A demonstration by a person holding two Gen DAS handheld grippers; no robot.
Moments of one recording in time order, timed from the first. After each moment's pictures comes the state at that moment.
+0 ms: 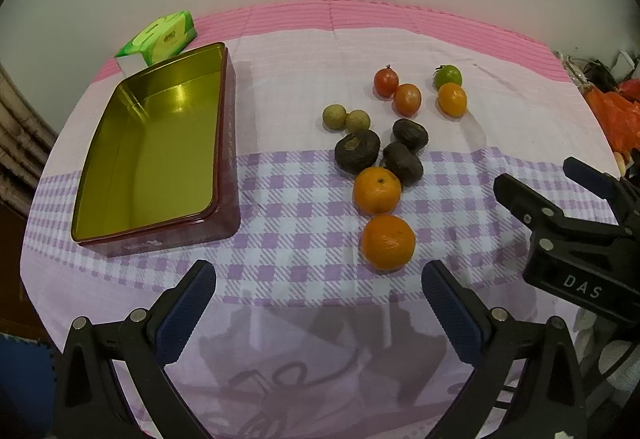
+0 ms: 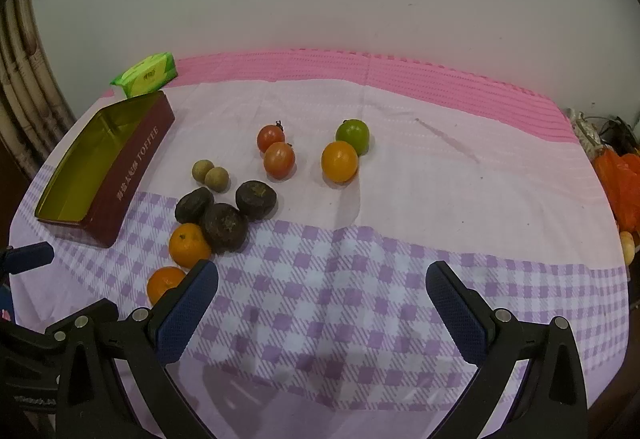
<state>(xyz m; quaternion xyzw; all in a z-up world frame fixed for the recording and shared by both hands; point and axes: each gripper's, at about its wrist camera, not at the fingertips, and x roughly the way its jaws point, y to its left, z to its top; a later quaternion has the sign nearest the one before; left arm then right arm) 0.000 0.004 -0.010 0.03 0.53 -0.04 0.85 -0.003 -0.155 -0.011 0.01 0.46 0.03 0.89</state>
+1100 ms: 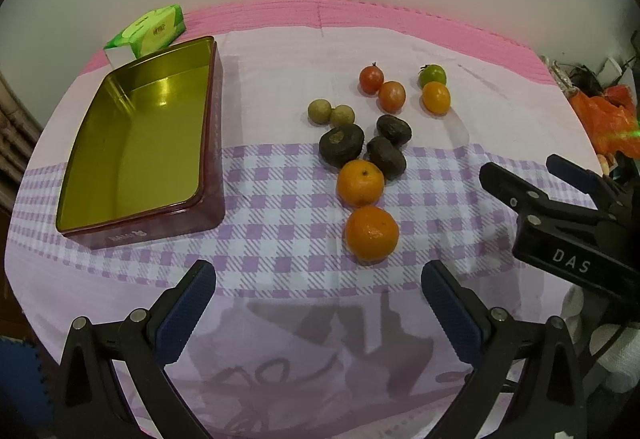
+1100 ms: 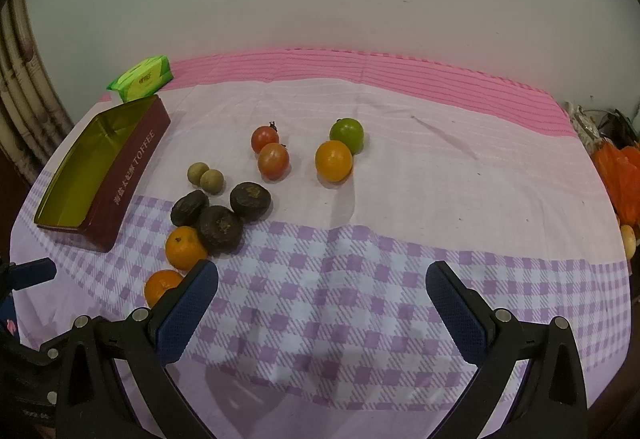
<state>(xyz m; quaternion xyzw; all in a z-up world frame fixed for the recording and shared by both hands) -0.005 0.006 -0.009 0.01 0.53 -0.07 0.84 0.000 -0.159 -0.010 0.01 0.46 0.03 0.89</state>
